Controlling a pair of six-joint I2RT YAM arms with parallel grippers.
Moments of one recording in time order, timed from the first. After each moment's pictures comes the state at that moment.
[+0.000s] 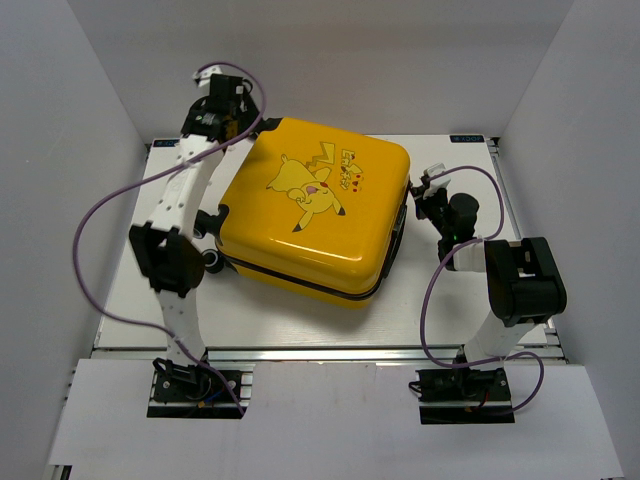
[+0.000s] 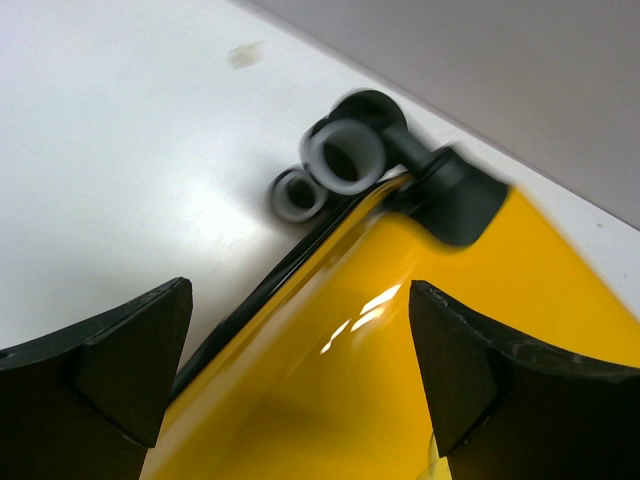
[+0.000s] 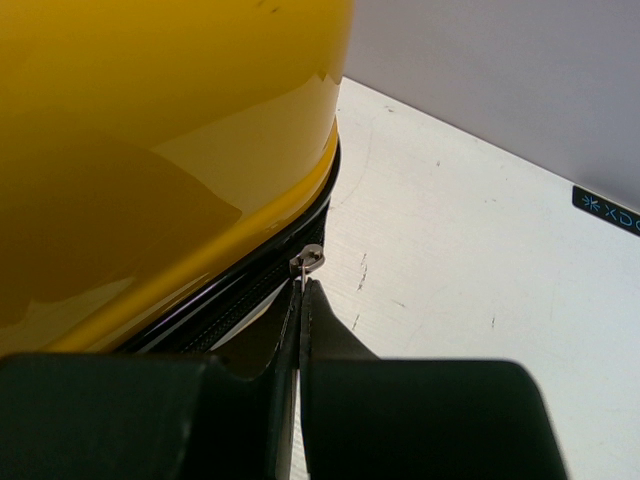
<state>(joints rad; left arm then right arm) -0.24 2.06 2.22 -0.76 -0.33 -0.53 0.13 1.71 0.68 0.97 -0.33 -0.22</state>
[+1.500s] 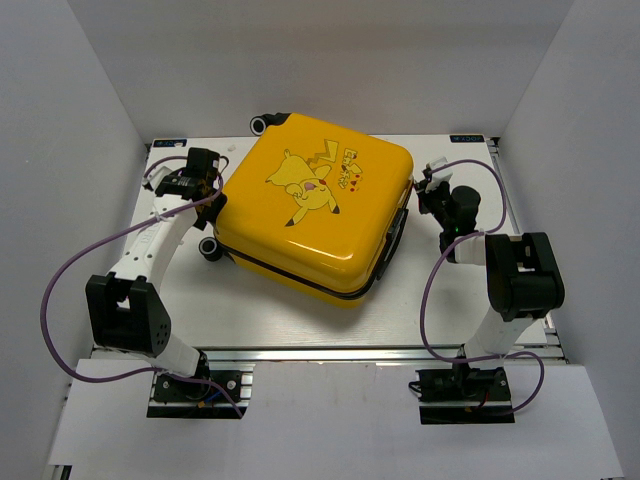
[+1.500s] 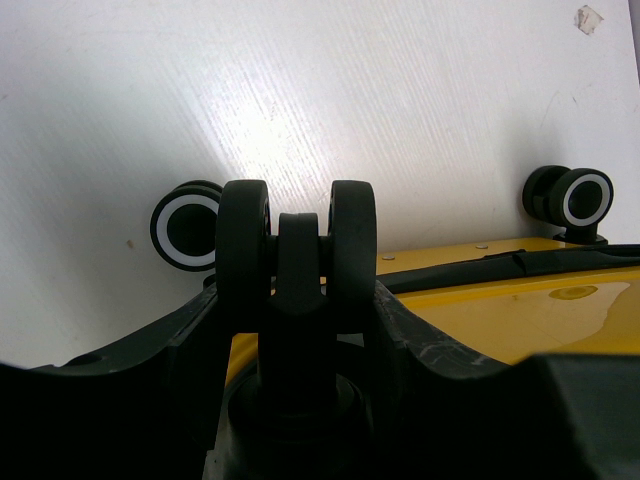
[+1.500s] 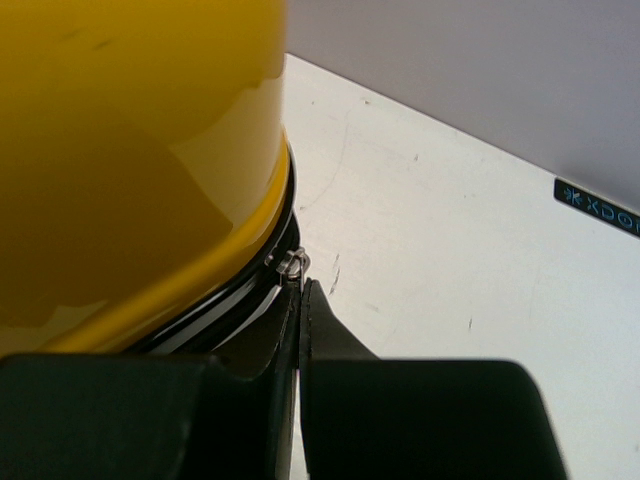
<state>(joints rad) -0.16 1.53 1.35 -0.87 -0.55 -1.24 0.10 1.73 0.73 0.91 -0.29 -0.24</state>
